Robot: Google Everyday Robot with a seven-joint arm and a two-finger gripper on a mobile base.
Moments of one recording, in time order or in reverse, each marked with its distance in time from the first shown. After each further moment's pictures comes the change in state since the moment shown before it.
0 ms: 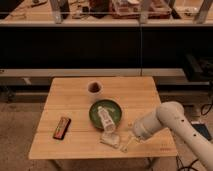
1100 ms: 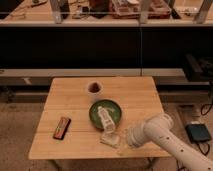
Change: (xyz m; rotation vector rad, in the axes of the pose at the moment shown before) arm -0.029 0.023 0.054 -0.212 -0.103 -0.042
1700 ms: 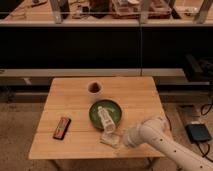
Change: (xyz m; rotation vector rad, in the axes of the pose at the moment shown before) arm 0.001 0.004 0.032 -0.013 -0.009 0.015
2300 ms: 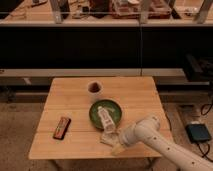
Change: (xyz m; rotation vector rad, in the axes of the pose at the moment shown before) arm 0.010 0.003 0.021 0.017 0.018 0.026
